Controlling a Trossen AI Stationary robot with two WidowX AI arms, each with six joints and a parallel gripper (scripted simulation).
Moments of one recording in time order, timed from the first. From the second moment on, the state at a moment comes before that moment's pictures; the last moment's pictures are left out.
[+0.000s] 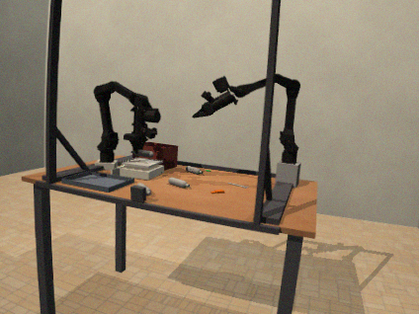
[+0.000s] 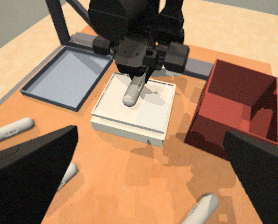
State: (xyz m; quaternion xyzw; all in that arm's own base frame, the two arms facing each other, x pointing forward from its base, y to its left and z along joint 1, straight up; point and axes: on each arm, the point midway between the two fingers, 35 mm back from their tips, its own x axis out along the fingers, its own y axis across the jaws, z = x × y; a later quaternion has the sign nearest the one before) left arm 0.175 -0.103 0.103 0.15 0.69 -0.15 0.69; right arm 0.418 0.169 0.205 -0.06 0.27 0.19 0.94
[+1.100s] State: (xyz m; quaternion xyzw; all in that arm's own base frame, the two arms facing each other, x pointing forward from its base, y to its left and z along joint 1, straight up) left arm 0.176 -0.104 0.078 0.15 0.69 -0.15 0.69; right arm 0.418 0.169 0.205 -0.06 0.27 0.19 0.94
